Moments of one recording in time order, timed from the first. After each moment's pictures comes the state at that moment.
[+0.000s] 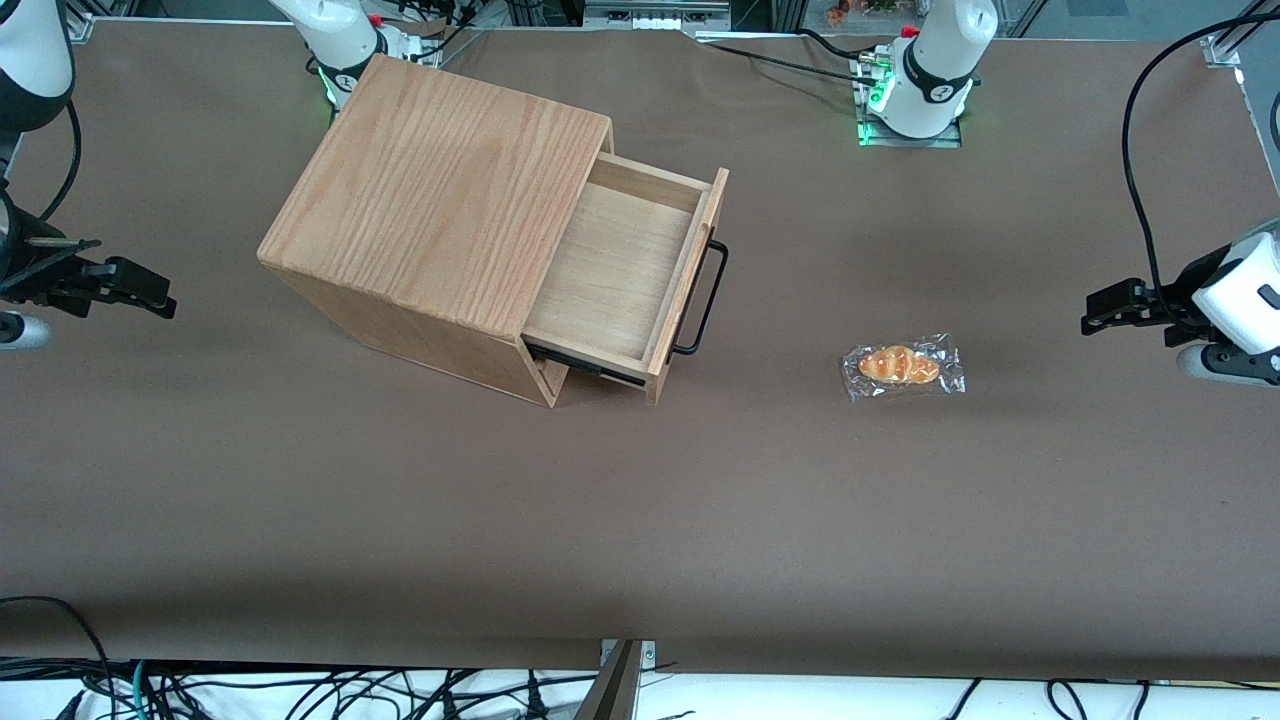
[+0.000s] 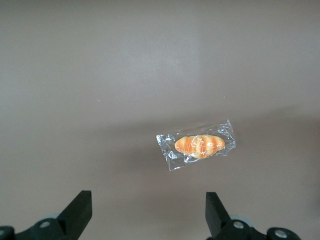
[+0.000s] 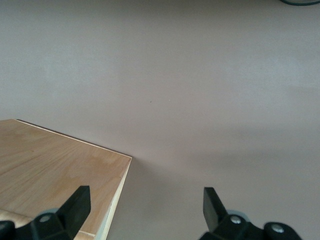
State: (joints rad) arm -0.16 0.23 0.25 -1.47 -0.07 1.62 0.18
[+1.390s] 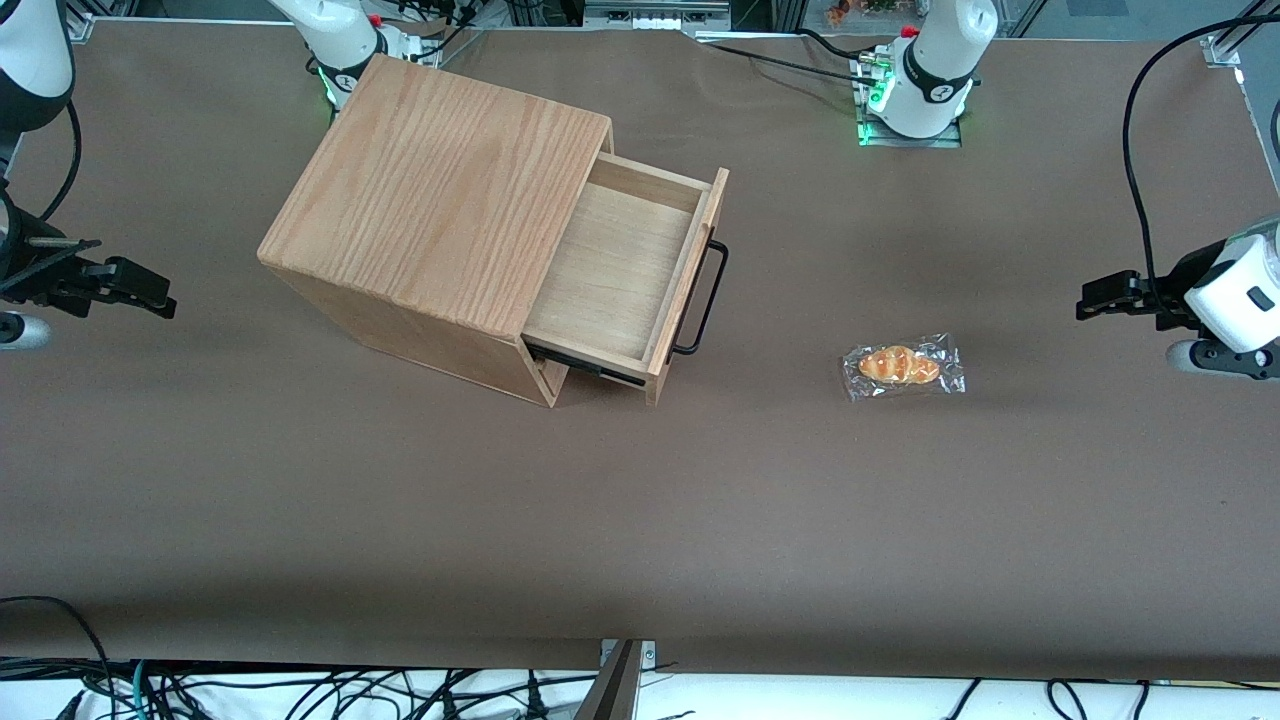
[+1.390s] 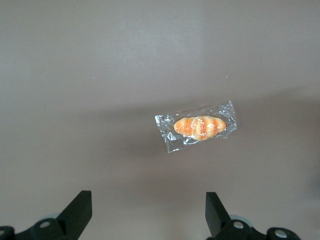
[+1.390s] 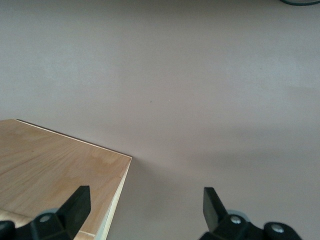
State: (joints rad) arm -0.16 0.23 0.25 -1.49 -0.07 1.56 0.18
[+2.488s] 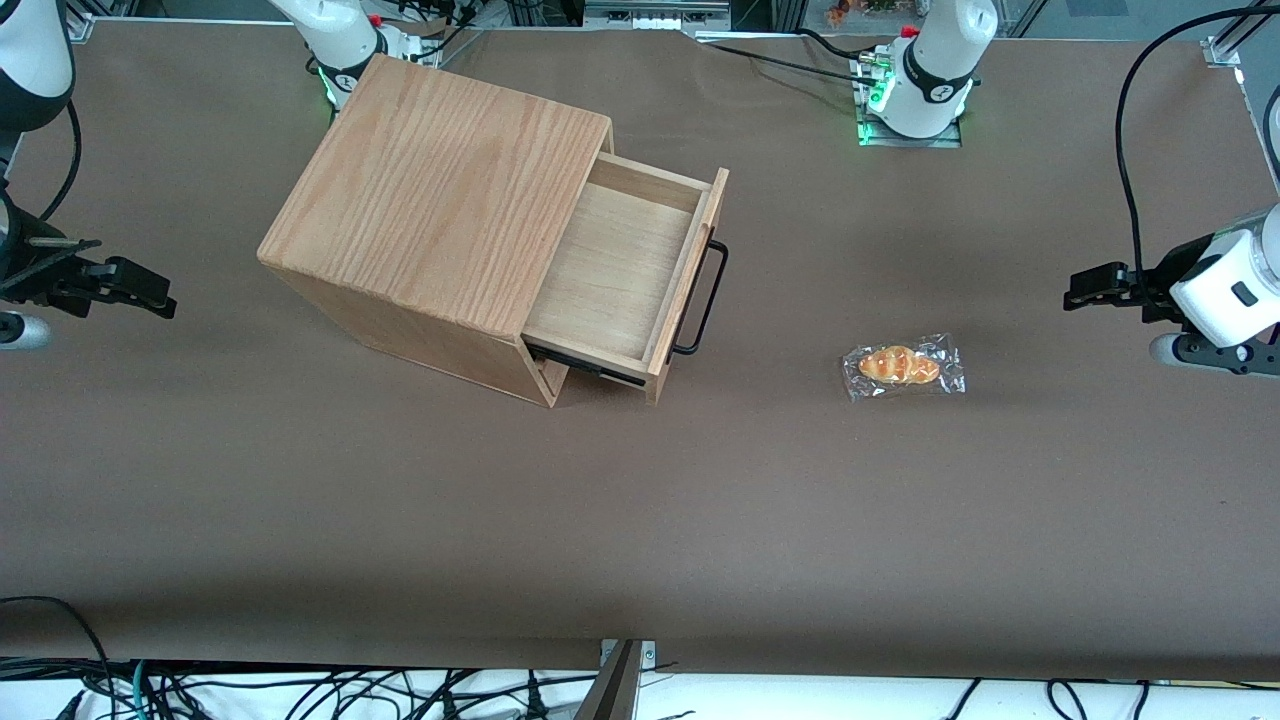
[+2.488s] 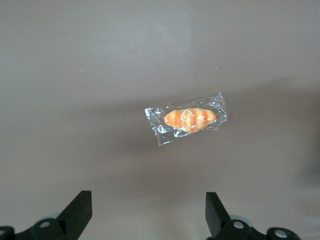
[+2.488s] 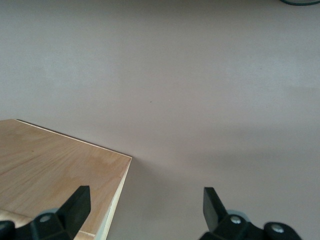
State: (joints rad) arm -0.16 0.23 0.24 -1.49 -0.10 1.52 0.18
